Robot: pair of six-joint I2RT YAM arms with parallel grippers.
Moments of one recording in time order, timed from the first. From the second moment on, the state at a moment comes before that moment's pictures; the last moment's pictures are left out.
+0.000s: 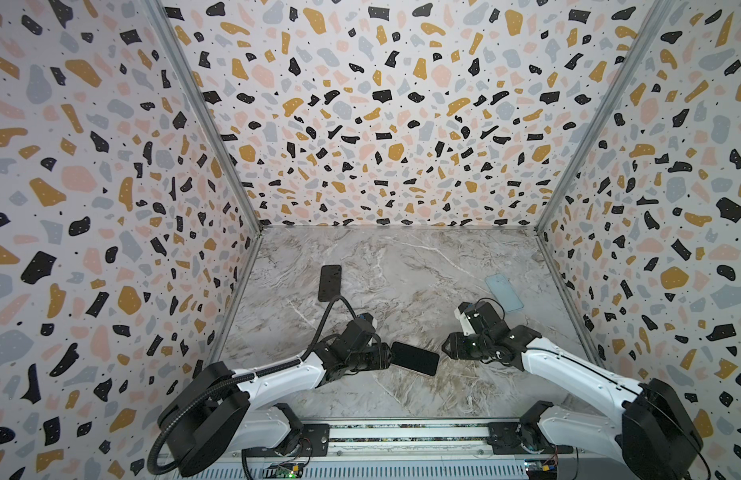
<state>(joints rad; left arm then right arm) -0.78 1.26 0.49 -0.11 0.20 -0.79 0.65 1.10 0.60 -0.51 -0.19 0.66</state>
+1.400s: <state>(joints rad) -0.77 1.44 0.52 0.05 0.30 -0.74 0.87 1.23 0.53 -0.34 -0.24 1.07</state>
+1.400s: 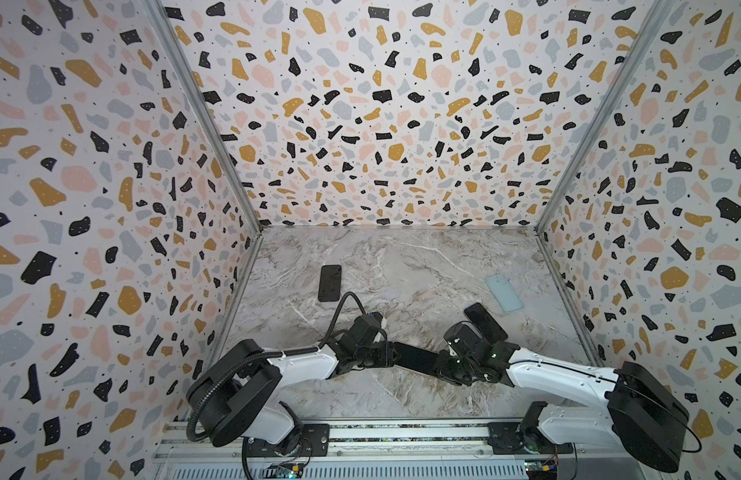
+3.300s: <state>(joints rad) -0.91 1.27 0.46 -0.04 0.24 -0.81 0.63 1.31 0.69 -0.37 -0.32 0.49</state>
